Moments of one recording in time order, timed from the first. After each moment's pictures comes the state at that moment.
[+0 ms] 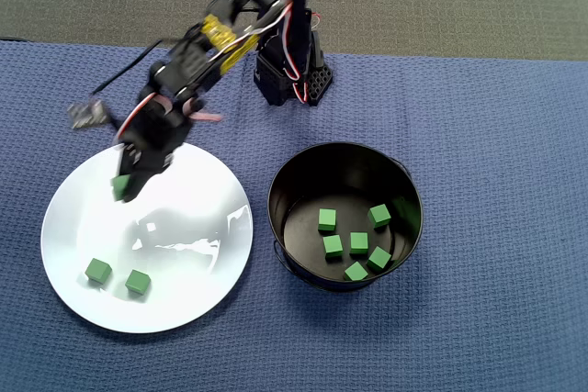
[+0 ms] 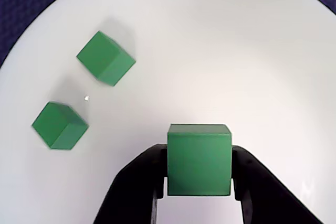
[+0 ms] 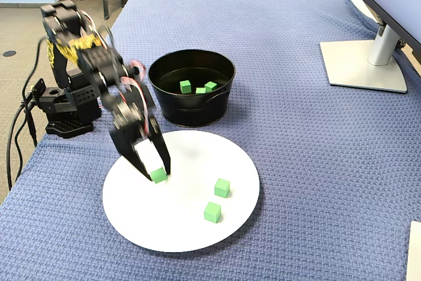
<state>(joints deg) 44.3 94.6 110.7 30.7 -64.9</state>
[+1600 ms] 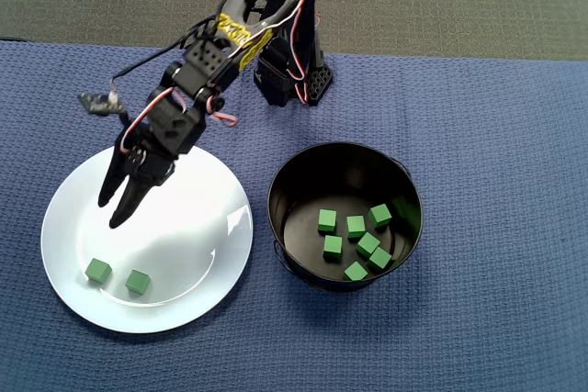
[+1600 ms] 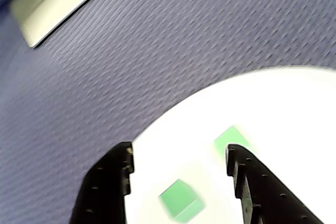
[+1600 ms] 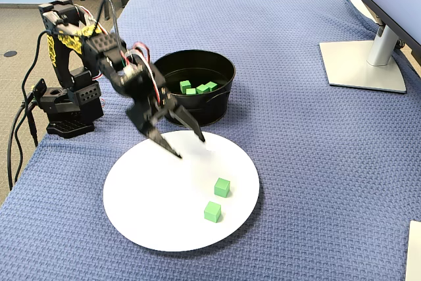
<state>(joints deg) 39.8 93.0 109.6 10.0 -65.0</state>
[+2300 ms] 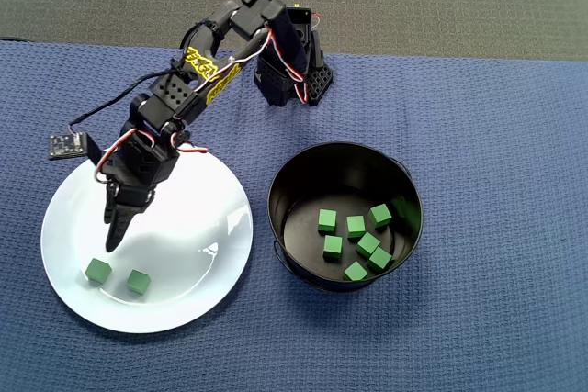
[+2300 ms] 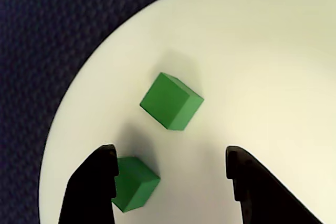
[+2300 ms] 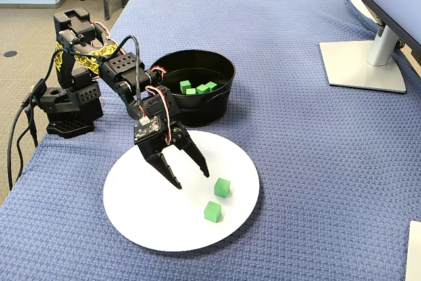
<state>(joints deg) 40.8 70.2 83.7 33.0 -54.2</state>
